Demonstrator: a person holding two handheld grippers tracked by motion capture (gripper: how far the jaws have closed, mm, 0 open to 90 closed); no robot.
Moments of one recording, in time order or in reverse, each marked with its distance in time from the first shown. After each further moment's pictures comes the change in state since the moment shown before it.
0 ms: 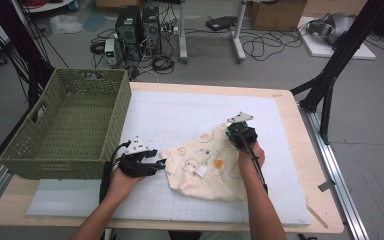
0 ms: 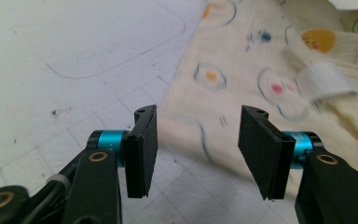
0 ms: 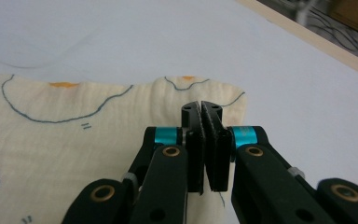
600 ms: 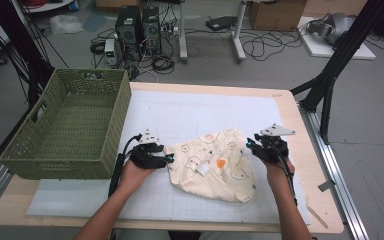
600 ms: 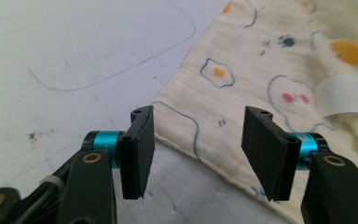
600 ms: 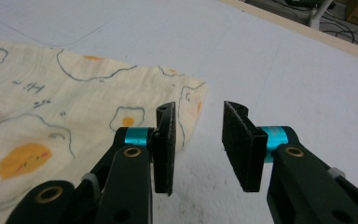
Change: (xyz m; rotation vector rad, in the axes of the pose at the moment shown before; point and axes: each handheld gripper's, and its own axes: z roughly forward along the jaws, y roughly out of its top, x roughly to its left) left arm -0.002 0.024 0.041 0.095 0.038 -0.029; right arm -0.046 -0.056 -0.064 -0.113 0.115 0.084
